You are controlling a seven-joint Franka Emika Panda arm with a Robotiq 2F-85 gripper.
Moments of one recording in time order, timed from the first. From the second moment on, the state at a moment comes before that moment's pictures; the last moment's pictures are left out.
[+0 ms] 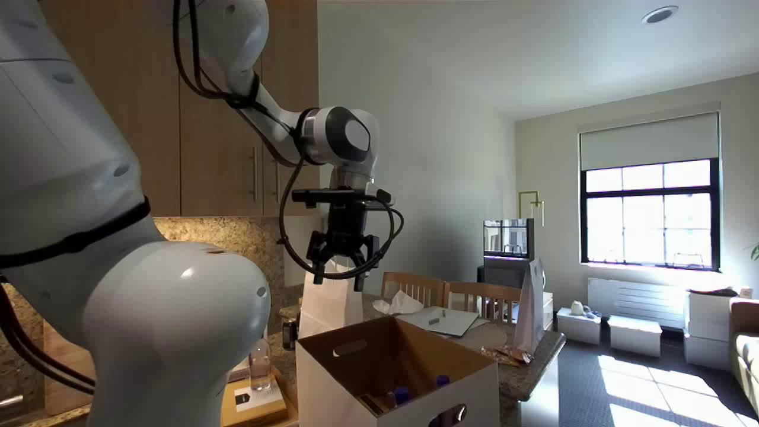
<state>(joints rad) 0.12 -0.55 0.05 -2.56 0.07 1.81 -0.02</state>
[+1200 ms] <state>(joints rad) 0.12 -0.55 0.04 -2.54 0.09 1.81 -0.01</state>
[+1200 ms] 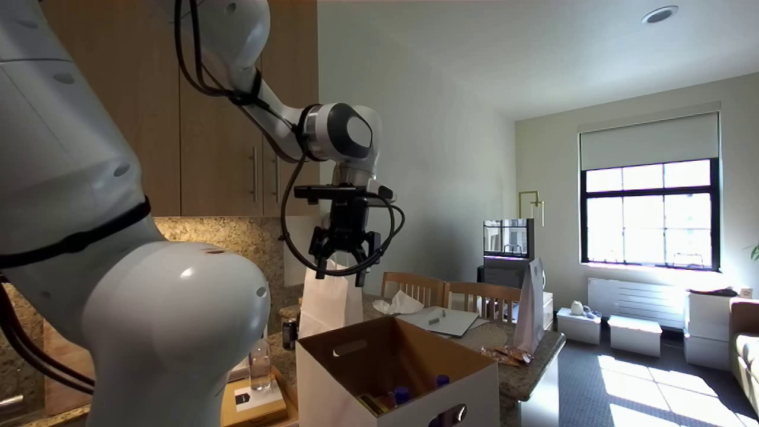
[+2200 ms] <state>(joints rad) 0.03 -0.43 0.01 -2.76 0.48 2.41 0.23</state>
